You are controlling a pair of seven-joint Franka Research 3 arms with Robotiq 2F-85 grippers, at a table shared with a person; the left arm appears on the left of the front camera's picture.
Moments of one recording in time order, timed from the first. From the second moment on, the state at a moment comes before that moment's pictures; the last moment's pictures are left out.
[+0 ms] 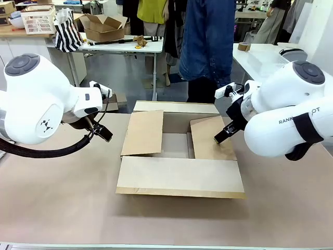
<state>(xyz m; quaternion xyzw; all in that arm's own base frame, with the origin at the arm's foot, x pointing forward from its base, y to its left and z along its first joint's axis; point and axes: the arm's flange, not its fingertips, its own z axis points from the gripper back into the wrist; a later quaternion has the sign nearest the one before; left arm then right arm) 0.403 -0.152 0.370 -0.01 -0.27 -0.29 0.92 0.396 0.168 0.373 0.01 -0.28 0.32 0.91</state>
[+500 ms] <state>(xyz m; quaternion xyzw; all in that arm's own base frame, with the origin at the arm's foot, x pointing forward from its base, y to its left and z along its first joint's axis) 0.403 -0.152 0.370 -0.01 -0.27 -0.29 0.92 0.396 0.168 0.373 0.01 -0.28 0.32 0.91</state>
